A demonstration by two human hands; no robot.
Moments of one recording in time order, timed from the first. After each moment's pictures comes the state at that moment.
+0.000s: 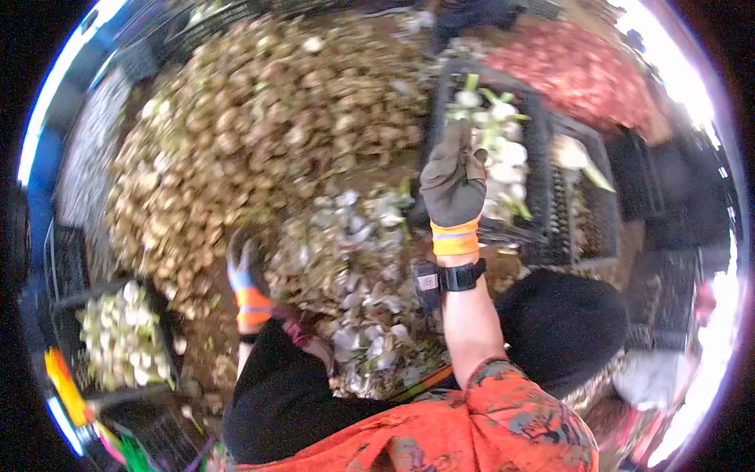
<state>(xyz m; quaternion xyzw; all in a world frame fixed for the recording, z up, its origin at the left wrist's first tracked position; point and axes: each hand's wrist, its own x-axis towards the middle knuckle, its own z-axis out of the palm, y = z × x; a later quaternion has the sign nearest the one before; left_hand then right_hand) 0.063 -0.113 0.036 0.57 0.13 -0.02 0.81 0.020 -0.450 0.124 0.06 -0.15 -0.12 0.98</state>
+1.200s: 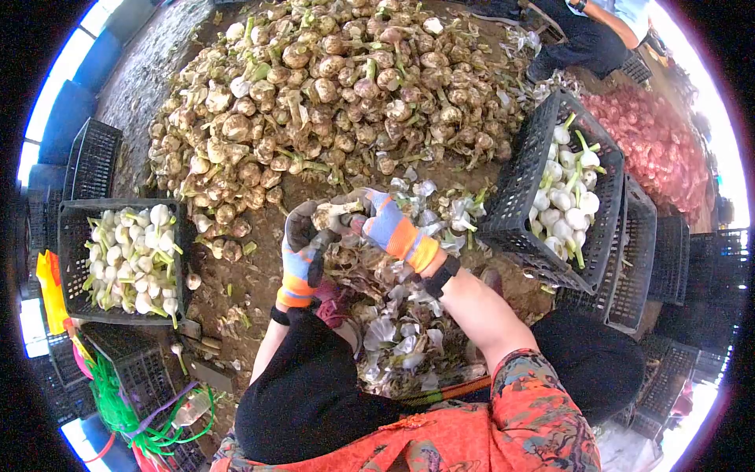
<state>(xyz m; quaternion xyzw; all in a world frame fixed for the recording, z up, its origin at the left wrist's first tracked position) 0.037 -0.093 0.039 0.52 0.01 -0.02 0.85 0.063 -0.258 0.060 -0.57 -0.05 0.13 0.81</state>
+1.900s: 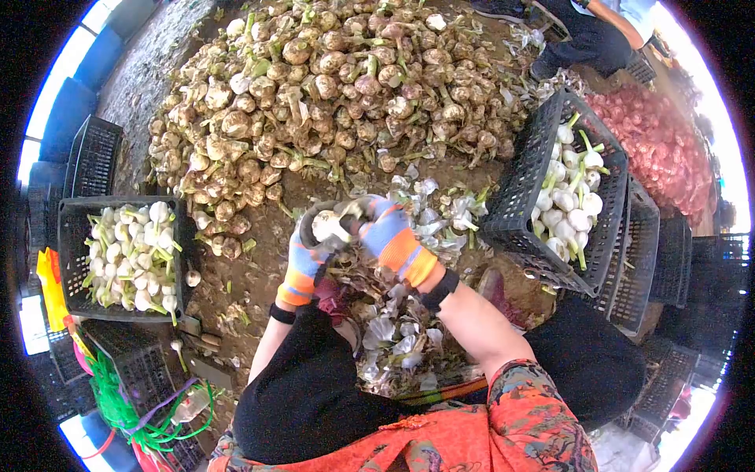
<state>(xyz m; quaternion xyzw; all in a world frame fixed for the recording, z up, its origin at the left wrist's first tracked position) 0.044 -0.094 0.037 0.52 -0.05 -0.12 0.84 0.054 -0.250 0.044 -0.72 -0.04 0.00 0.69</state>
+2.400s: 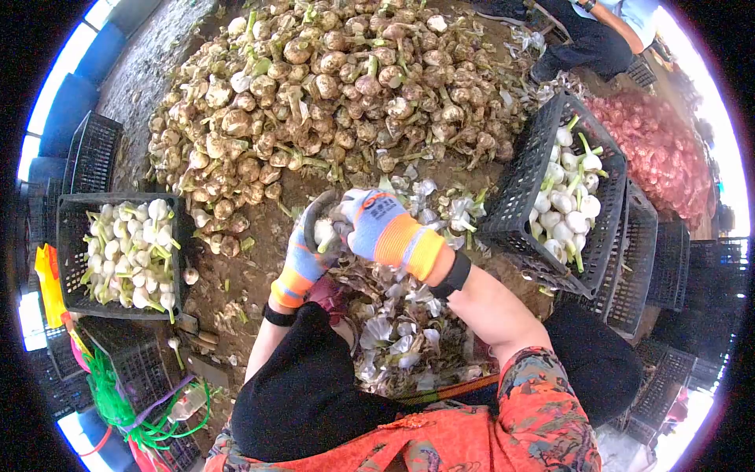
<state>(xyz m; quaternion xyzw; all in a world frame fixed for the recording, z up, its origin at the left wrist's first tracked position) 0.041 -0.096 0.076 0.73 -0.10 -0.08 0.67 0.072 -0.263 0.112 -0.89 -0.24 0.14 0.37</state>
